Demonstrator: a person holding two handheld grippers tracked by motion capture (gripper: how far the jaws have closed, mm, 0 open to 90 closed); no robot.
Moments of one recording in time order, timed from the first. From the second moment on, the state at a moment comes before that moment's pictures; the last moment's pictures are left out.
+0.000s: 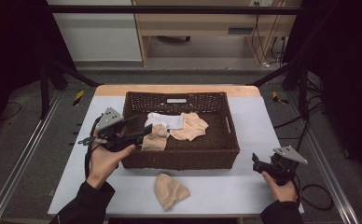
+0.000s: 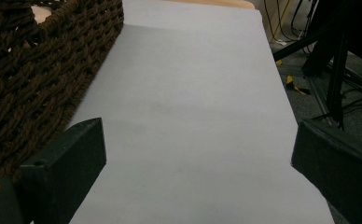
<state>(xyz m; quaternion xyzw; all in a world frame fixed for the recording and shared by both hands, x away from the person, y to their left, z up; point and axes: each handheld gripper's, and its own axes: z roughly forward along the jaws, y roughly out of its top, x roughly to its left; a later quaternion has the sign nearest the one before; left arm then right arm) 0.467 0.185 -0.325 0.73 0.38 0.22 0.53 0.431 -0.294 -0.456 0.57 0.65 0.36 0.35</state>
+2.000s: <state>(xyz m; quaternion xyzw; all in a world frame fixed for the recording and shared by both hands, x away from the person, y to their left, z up) 0.581 0.159 -0.425 0.80 0.45 0.22 0.33 0.434 -0.291 -0.458 0.57 0.66 0.36 0.35</state>
